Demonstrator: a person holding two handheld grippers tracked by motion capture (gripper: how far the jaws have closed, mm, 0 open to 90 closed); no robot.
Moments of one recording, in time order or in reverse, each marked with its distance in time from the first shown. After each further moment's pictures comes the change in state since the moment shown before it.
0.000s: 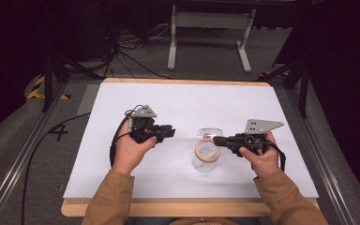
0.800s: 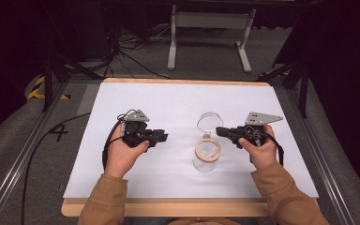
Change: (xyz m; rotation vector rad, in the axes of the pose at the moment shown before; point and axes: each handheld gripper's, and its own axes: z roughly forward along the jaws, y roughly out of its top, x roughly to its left) left arm 0.005 -0.014 -0.012 0.033 0.014 -0.034; right arm -0.029 -0.006 0.006 -0.024 -0.098 0.059
